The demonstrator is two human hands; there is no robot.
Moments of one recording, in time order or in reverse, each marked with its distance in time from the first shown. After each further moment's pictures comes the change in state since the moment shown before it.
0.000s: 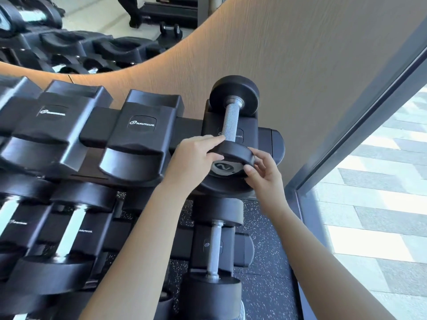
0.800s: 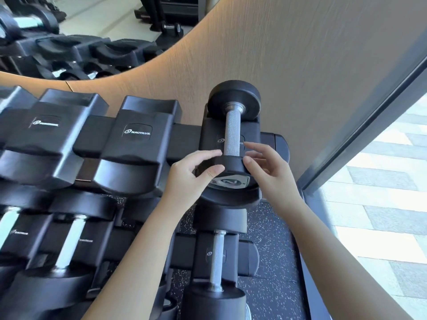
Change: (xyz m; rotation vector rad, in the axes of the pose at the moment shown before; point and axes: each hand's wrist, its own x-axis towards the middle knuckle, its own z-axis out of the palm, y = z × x) left_hand -0.010 -0.019 0.014 -0.432 -0.047 -0.235; right_hand 0.025 -0.036 -0.004 -0.204 -0.049 -0.028
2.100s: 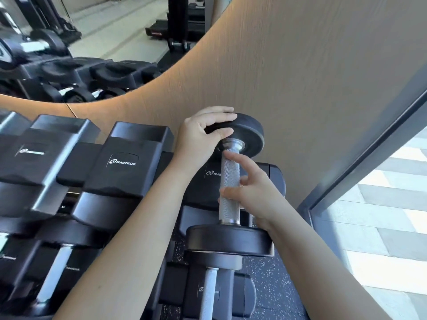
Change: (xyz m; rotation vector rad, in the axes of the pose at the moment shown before) left_hand 0.136 0.038 0.028 0.016 0.130 0.236; right_hand 0.056 -0.031 -0.008 0.146 -0.245 0.255
